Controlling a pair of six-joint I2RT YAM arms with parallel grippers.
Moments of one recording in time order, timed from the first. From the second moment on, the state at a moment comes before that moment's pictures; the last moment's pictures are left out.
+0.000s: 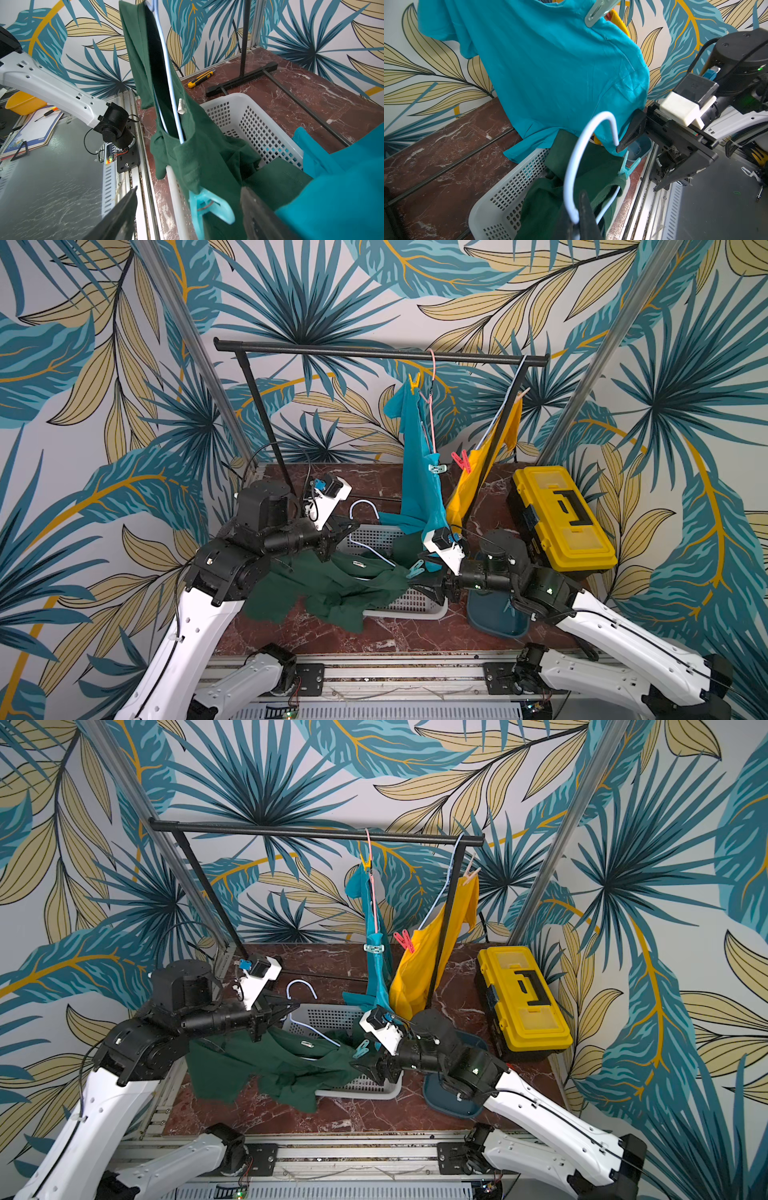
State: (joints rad) left arm -0.41 1.00 1.44 -0.91 0.53 0.08; right arm 0.86 0.94 0.94 -0.41 -0.32 0.02
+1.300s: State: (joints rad) left arm -0.41 1.00 1.45 -0.91 0.55 0.08; right arm 0.85 0.91 0.90 -0.38 -0.28 0.02
